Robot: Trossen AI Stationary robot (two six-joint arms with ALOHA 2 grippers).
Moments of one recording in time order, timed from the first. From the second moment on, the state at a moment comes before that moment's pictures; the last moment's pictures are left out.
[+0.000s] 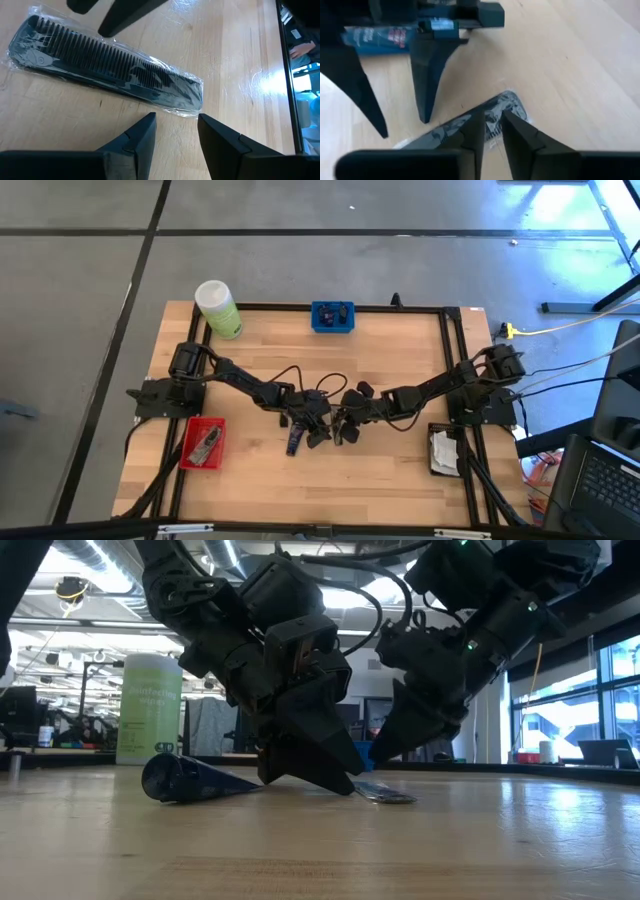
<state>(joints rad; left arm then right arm) -0.09 2.00 0.94 0.32 0.26 -0.66 0.24 1.76 0.79 0.13 0.28 0.56</state>
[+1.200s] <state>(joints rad) -0.08 1.96 0.94 0.28 0.30 -0.62 0.28 1.79 0.79 0.17 0.36 0.52</state>
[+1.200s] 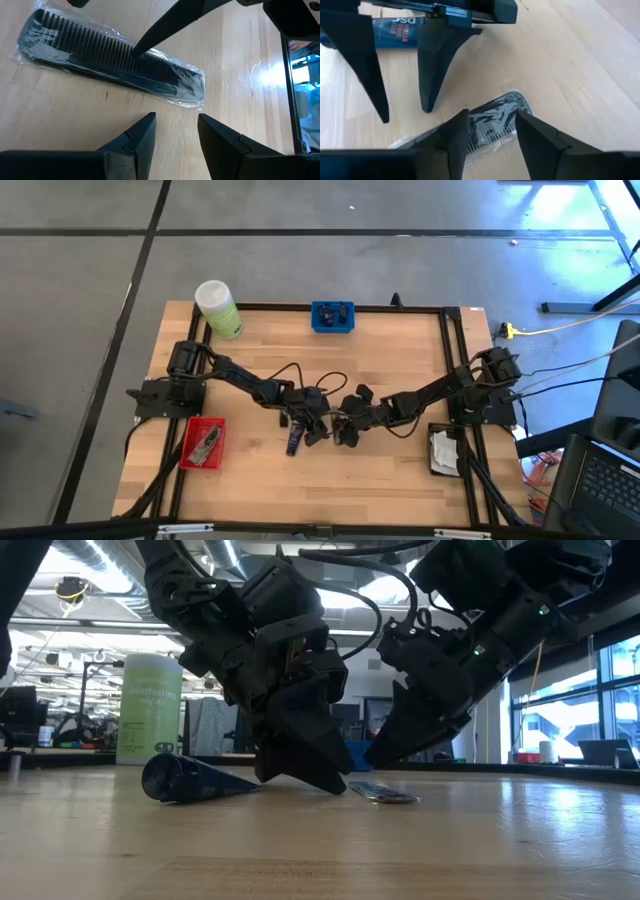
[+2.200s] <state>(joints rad) -0.08 1.96 0.94 0.29 0.28 -0.61 0.25 1.79 0.79 0.22 0.29 0.43</state>
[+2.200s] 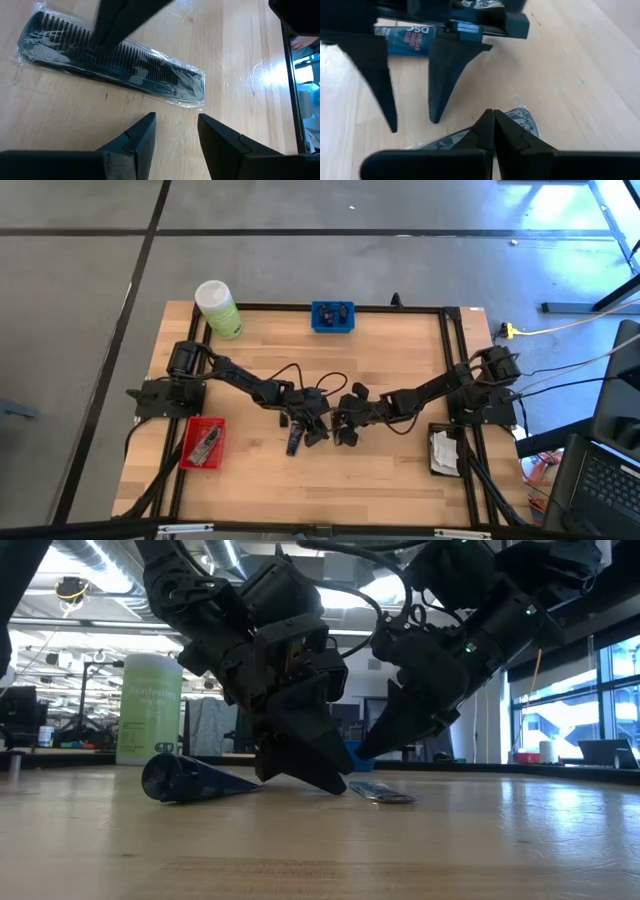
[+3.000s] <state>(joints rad) -0.08 1.96 0.94 0.29 0.27 -0.60 0.21 1.87 0.80 0.17 0.32 0.54</state>
